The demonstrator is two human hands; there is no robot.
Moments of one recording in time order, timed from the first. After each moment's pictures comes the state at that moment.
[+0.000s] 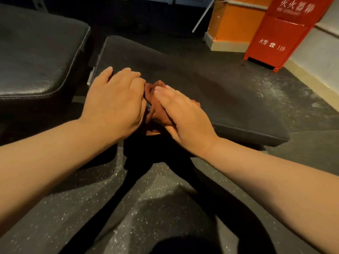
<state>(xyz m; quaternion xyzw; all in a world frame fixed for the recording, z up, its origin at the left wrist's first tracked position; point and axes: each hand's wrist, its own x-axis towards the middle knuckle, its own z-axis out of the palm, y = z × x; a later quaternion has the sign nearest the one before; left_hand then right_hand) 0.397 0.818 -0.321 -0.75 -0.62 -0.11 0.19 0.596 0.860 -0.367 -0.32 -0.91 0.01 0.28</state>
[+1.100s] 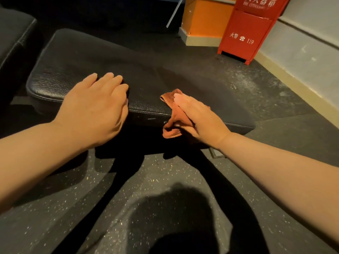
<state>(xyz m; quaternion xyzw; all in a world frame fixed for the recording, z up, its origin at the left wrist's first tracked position) 0.446 0.823 -0.326 -0.80 -0.56 -0.07 0.21 0.735 0.899 -0.405 -0.37 -0.90 0.02 0.22</state>
